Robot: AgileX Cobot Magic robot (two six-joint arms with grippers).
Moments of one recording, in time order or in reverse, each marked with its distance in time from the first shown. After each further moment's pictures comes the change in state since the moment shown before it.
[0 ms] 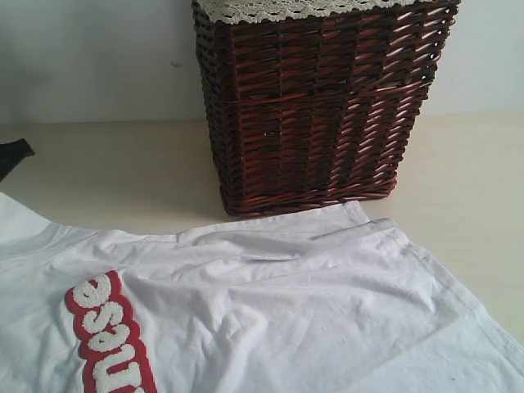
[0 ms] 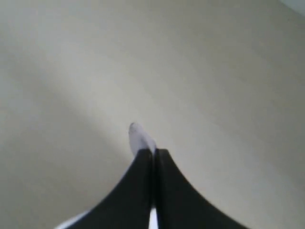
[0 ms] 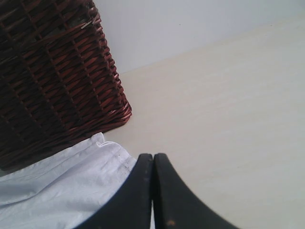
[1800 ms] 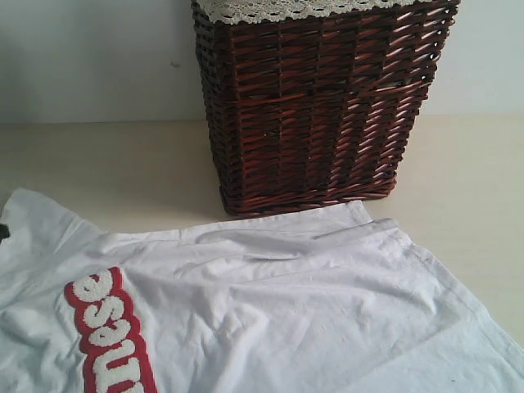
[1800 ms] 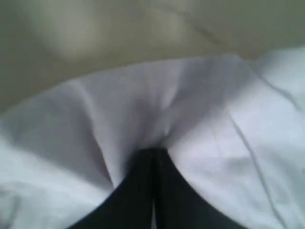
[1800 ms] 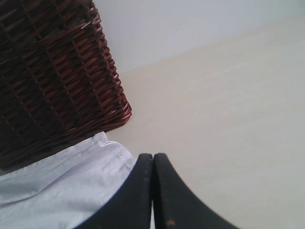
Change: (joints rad) left arm 0.002 0.049 0.054 -1.244 0.433 0.412; right arm 0.000 0.000 0.000 0.000 0.000 0.000
